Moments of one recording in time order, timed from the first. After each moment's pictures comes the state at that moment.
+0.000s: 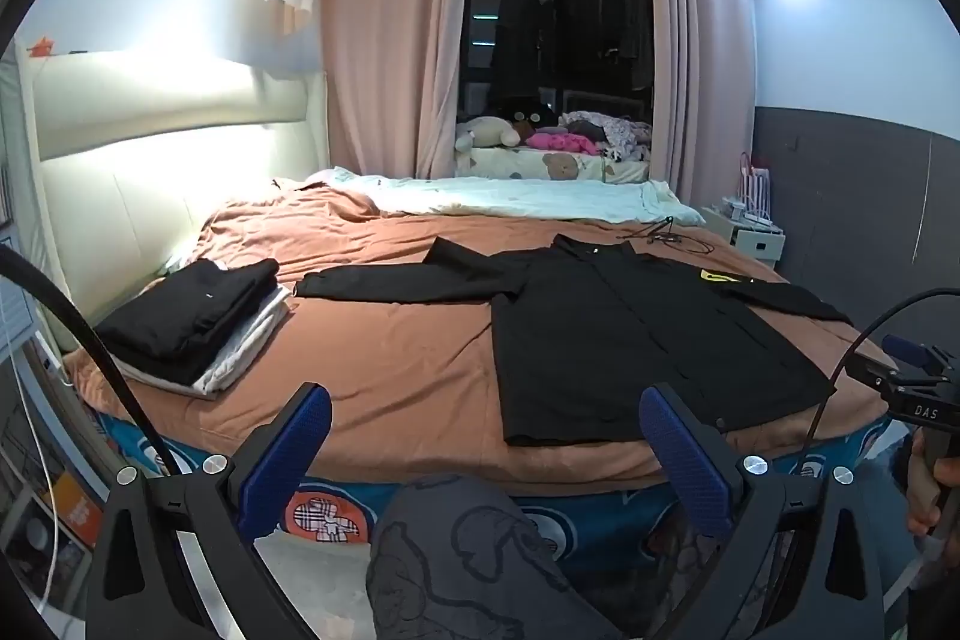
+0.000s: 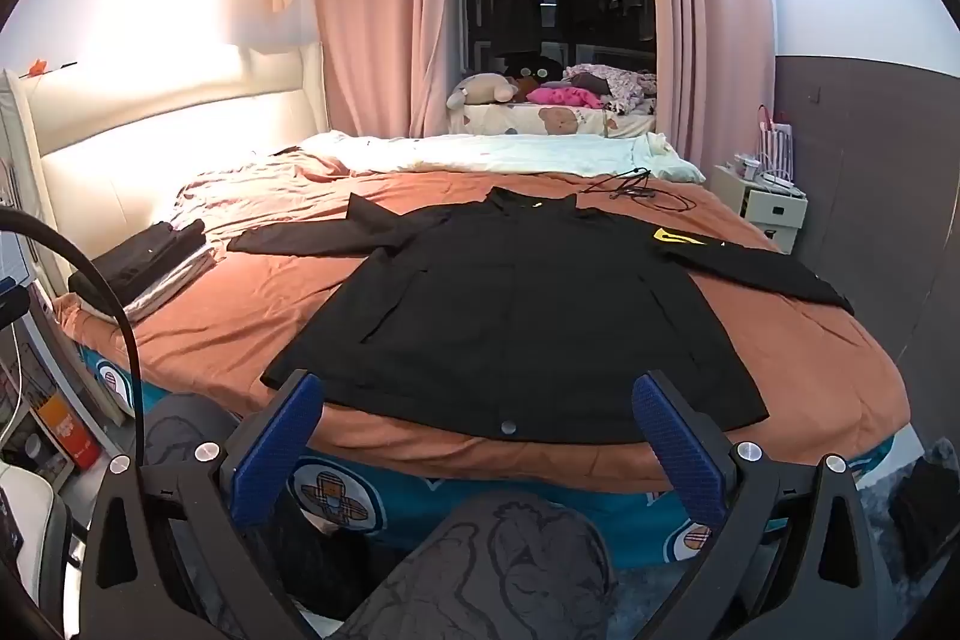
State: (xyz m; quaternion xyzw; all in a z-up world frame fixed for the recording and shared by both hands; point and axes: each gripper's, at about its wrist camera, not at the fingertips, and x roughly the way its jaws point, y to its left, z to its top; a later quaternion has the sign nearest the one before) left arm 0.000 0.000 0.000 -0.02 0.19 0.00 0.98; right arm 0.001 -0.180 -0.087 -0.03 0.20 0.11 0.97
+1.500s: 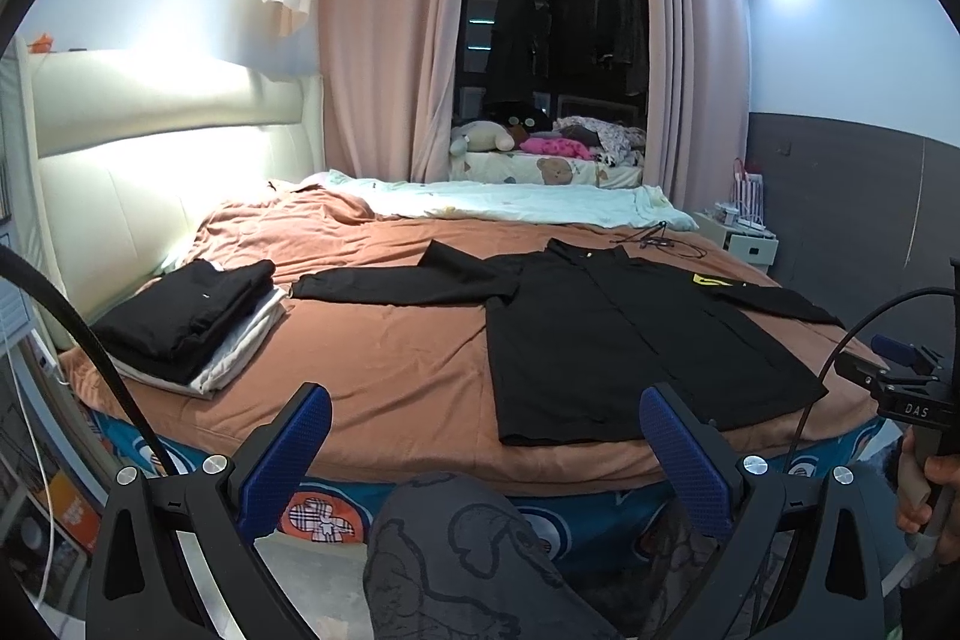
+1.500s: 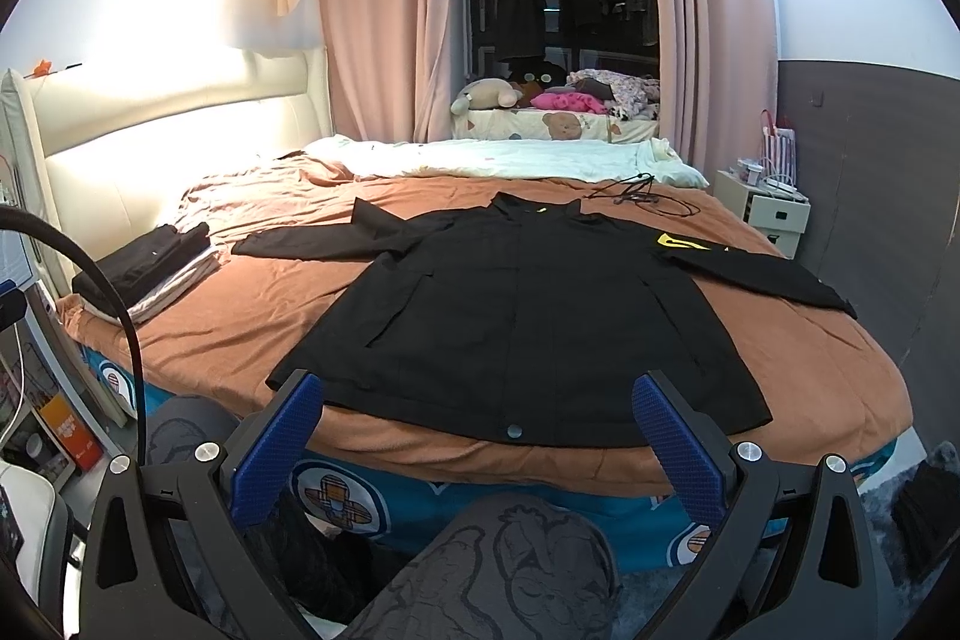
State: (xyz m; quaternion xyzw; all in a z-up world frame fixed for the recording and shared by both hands) left arm -0.006 0.001 0.002 -0.03 0.19 0.00 0.98; right arm 0.005 -0.180 -0.088 -0.02 0.20 0.12 0.97
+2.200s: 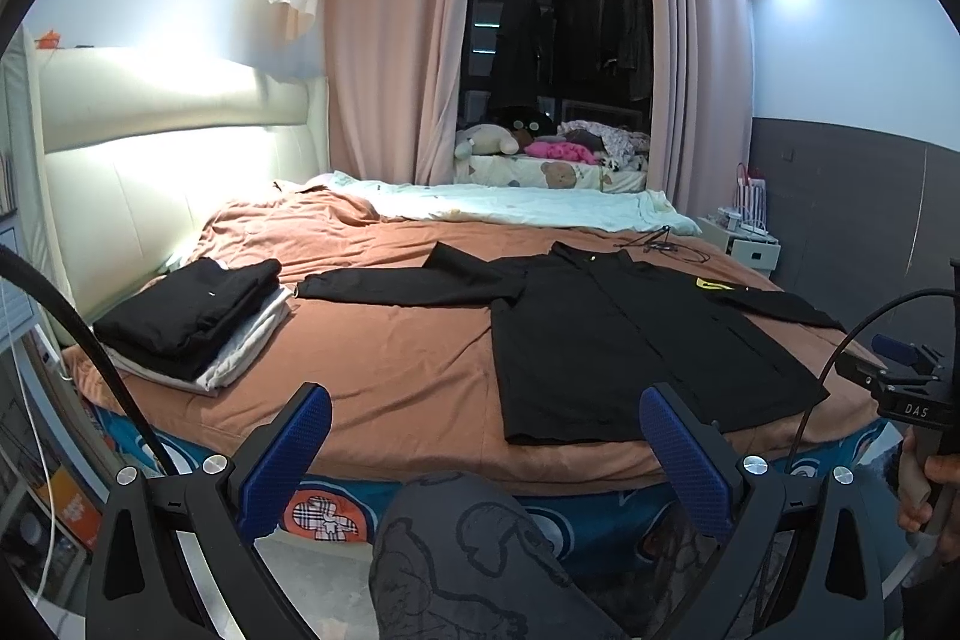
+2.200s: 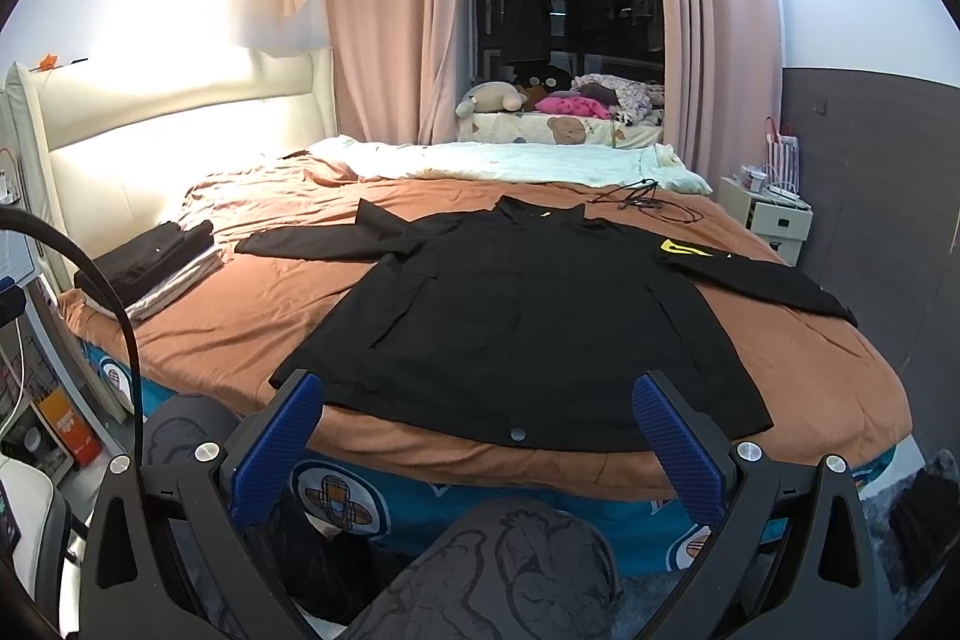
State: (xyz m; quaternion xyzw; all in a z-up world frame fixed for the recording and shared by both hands) left arm -0.013 0.009 0.000 -0.03 0.18 0.00 0.98; right arm 0.002 -0.174 -0.087 -0.03 0.19 0.12 0.97
